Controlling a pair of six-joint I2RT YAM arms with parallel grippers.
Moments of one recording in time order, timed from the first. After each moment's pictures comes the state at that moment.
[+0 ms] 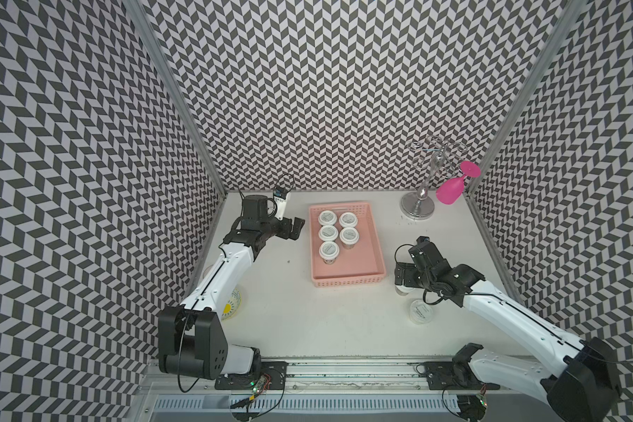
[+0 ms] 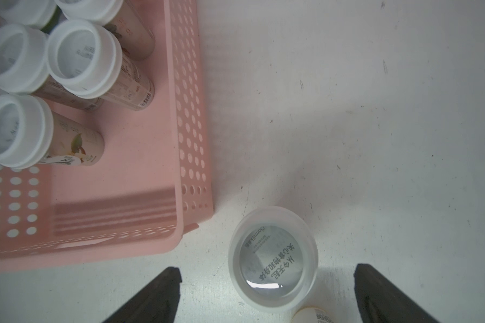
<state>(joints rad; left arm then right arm) -0.13 1.40 1.12 -0.30 0.29 0.13 0.56 1.14 0.81 -0.69 0.22 0.59</state>
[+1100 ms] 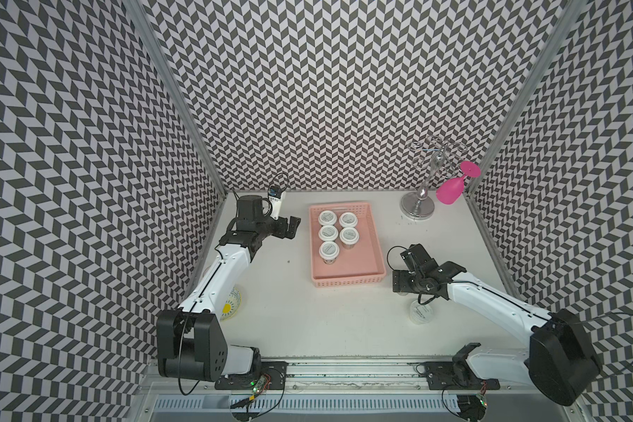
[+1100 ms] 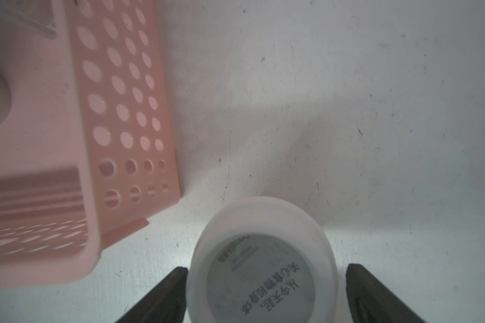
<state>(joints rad) -0.10 1.38 1.11 -0.29 0.29 0.13 0.53 1.30 0.77 -0.65 0.15 0.57</state>
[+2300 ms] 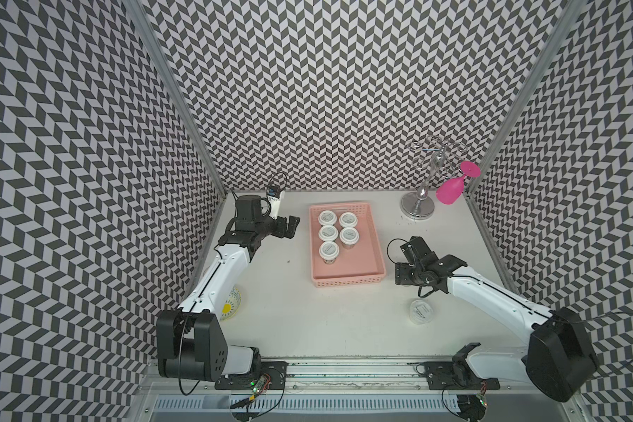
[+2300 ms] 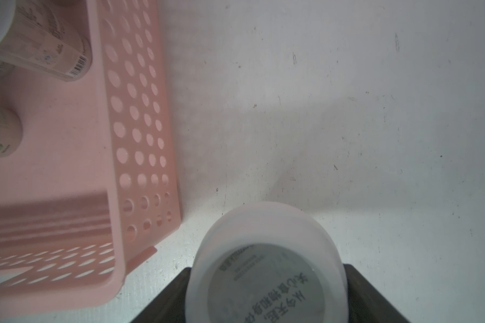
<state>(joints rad) -0.09 1.38 1.11 -0.28 0.31 0.13 0.51 1.31 0.87 -0.68 0.23 0.52</state>
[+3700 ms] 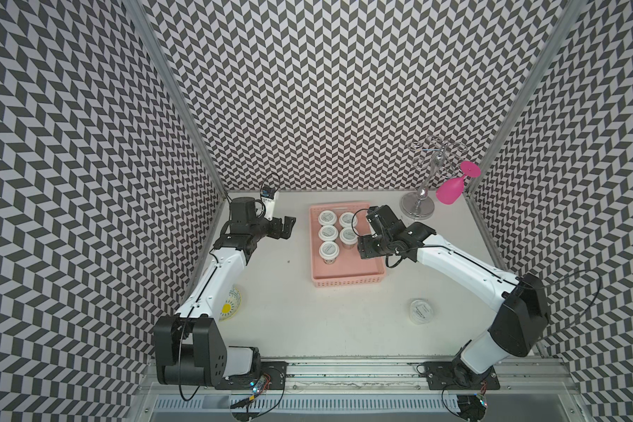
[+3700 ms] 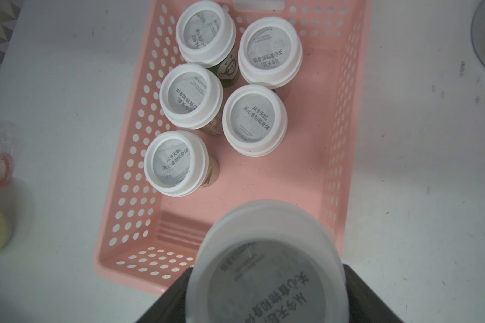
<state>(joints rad) -0.05 1.35 1.08 -0.27 0.33 0.11 0.69 1.63 1.41 -0.75 0.11 0.43</state>
